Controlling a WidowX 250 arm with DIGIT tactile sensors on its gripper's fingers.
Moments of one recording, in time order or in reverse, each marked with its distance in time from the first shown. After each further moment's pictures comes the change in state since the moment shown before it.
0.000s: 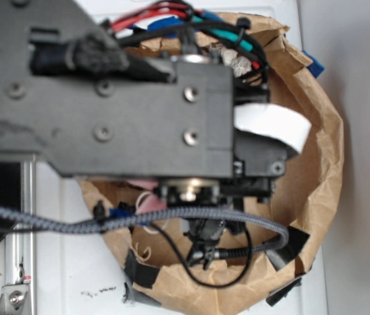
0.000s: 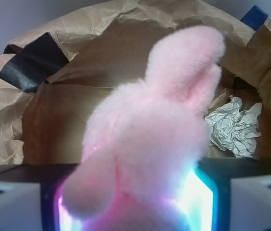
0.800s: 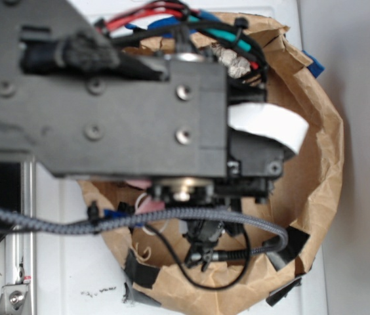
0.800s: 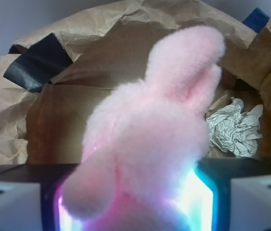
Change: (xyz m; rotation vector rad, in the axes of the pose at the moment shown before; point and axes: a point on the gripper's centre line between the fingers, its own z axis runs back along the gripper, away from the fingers) arm 0.000 -0.001 0.003 -0.005 -0.014 -0.004
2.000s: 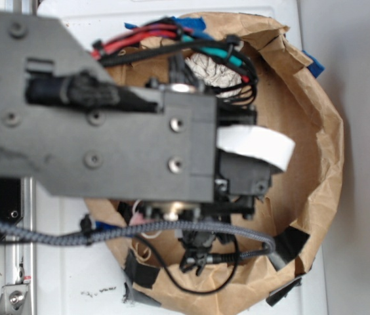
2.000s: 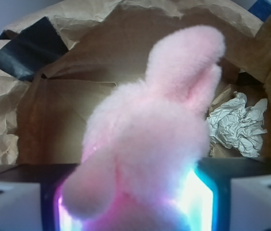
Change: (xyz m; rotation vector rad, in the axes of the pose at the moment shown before) arm -0.005 -0.004 -0.011 0.017 0.006 0.000
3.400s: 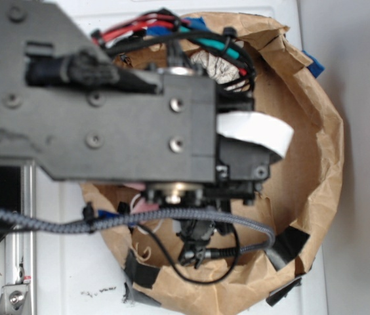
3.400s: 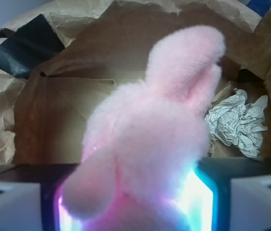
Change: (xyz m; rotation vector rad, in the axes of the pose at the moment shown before) arm -0.001 0.004 0.000 -0.012 0.011 0.005
